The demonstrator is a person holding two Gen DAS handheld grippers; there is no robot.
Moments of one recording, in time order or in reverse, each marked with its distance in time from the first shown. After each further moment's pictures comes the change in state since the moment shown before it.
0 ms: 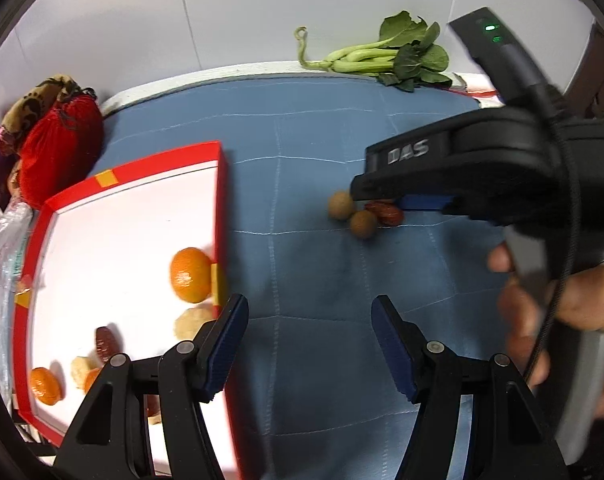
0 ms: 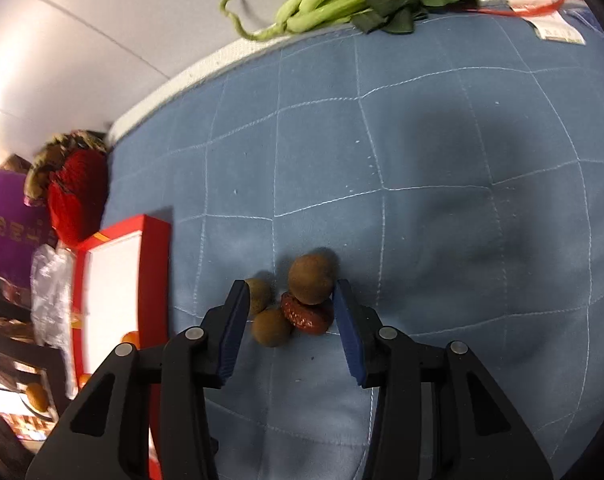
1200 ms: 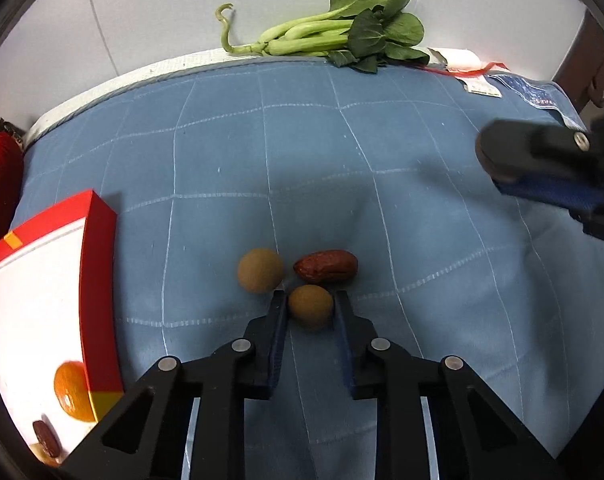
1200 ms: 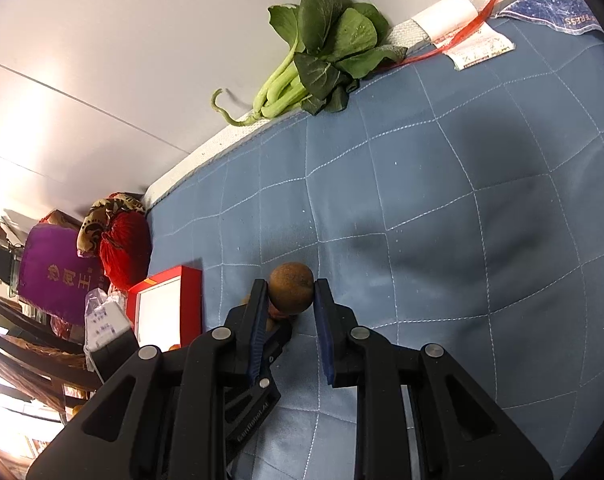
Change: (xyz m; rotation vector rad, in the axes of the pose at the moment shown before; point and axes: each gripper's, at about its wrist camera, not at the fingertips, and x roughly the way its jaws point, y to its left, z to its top) left arm 0.069 -0.040 0.047 0.073 0.053 -0.088; right arm -0.086 -0.062 0.011 0.122 -0.121 0.177
